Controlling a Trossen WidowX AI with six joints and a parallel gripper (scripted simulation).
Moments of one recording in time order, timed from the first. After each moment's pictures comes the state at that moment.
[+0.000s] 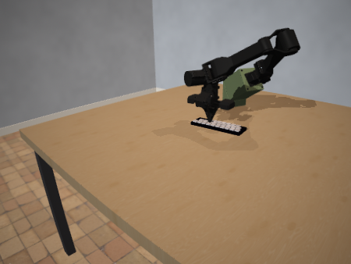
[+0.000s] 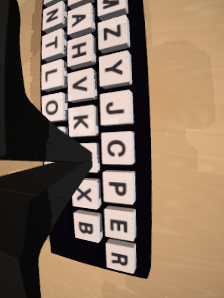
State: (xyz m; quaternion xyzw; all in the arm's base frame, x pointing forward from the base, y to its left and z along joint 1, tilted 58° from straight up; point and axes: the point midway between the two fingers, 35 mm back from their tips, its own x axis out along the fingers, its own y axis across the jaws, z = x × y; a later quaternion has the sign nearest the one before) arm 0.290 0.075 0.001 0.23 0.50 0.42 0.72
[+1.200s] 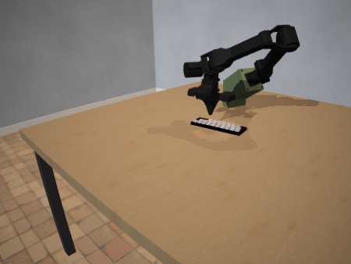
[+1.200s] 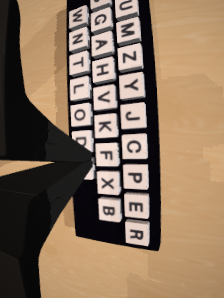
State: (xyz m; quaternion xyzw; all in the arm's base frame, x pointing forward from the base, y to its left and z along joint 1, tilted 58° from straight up) arm 0.284 0.050 0.016 0.24 0.50 0.41 0.72
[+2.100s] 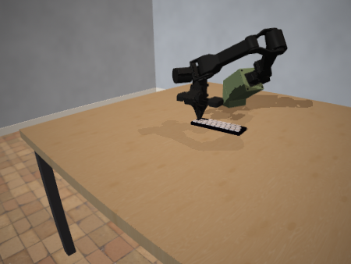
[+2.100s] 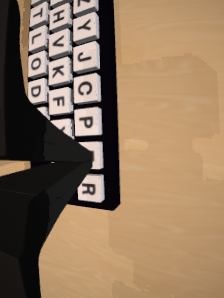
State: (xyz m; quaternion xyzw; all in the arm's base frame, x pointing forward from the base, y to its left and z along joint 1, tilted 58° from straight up) arm 0.323 0.049 -0.013 0.23 0.50 0.41 0.73
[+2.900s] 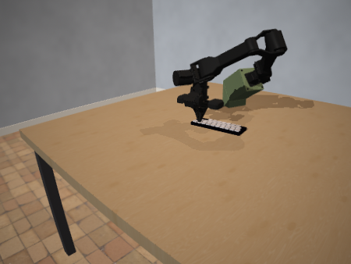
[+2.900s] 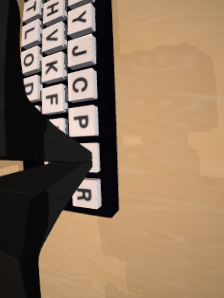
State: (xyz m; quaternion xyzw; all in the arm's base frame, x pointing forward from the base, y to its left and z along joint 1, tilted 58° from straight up) arm 0.322 0.056 -0.018 0.23 0.50 0.42 0.72
